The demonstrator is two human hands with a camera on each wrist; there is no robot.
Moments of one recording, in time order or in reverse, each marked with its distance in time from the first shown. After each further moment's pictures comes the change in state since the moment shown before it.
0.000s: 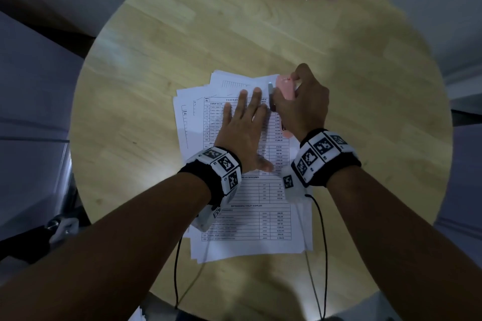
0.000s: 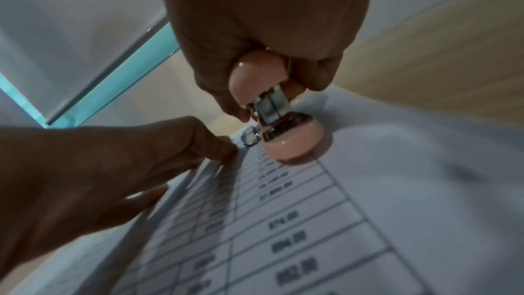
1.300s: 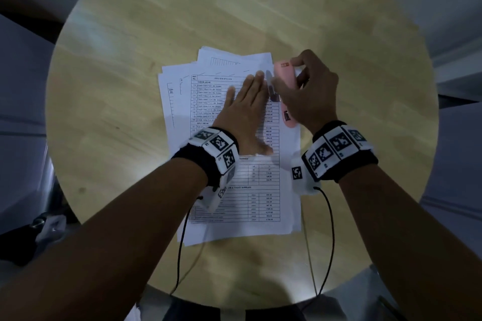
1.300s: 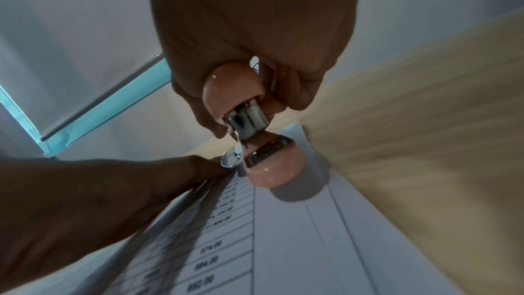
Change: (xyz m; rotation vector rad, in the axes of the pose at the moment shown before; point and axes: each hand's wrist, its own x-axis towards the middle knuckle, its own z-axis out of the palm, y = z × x) left_hand 0.004 0.013 0.003 -0.076 -0.016 0.101; right_hand -0.020 0.018 -0.032 0.131 -0.002 -0.083
